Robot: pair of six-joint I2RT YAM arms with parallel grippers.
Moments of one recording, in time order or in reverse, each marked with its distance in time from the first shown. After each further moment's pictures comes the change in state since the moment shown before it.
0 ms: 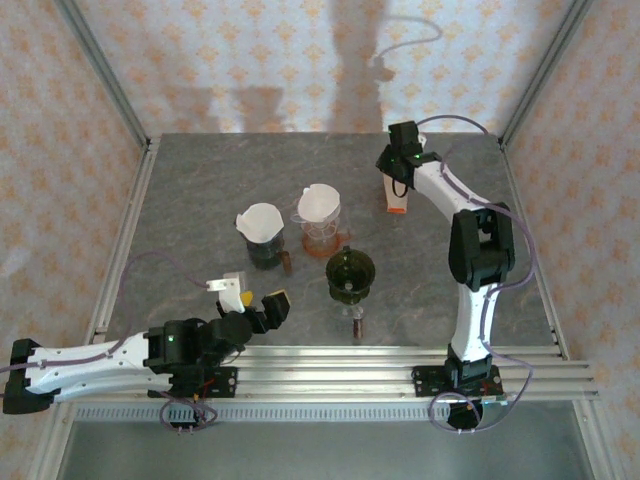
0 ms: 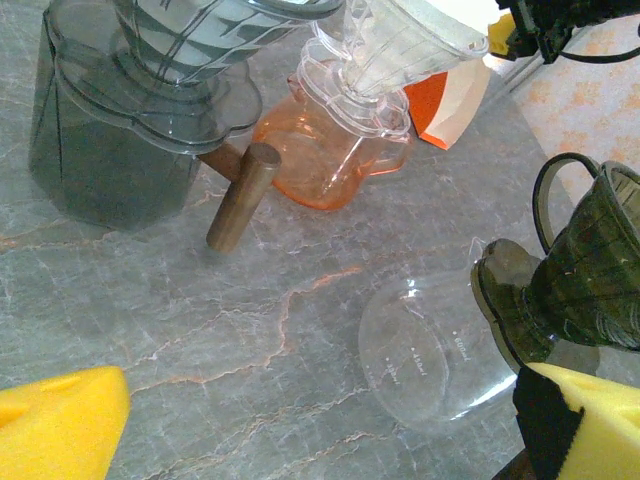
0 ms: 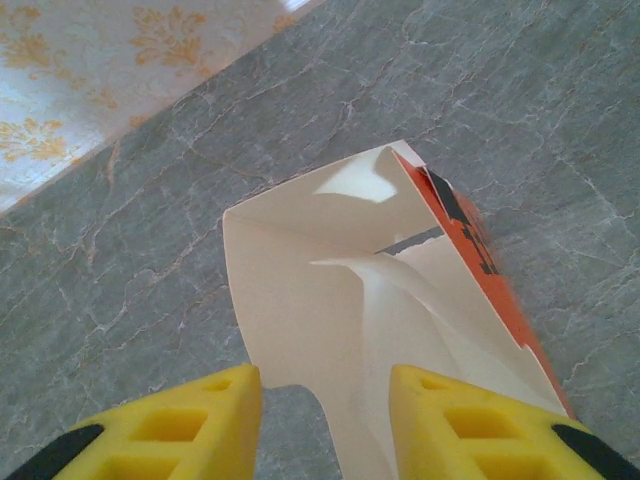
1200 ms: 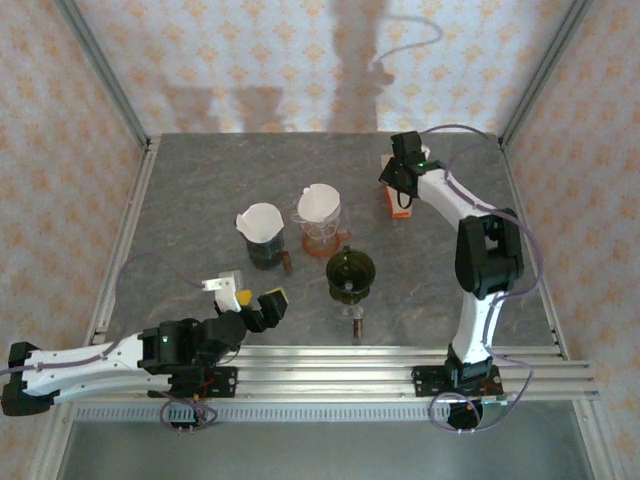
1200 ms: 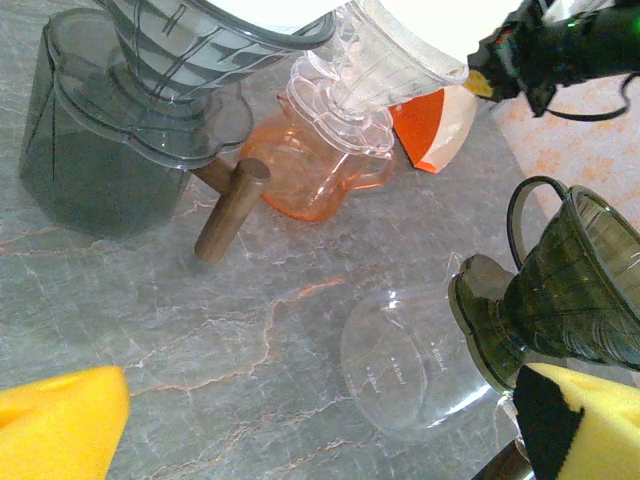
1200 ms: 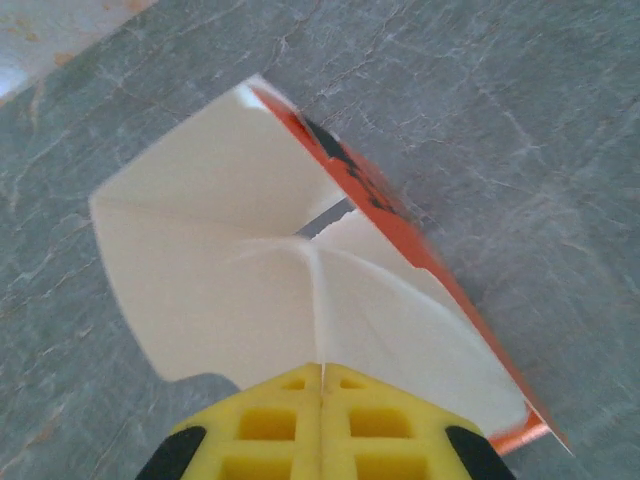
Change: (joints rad) left arm 0.001 -0.051 0.000 -0.001 -0.002 -0.003; right arm 0.001 -0.110 -0.144 -0.038 0.019 -0.027
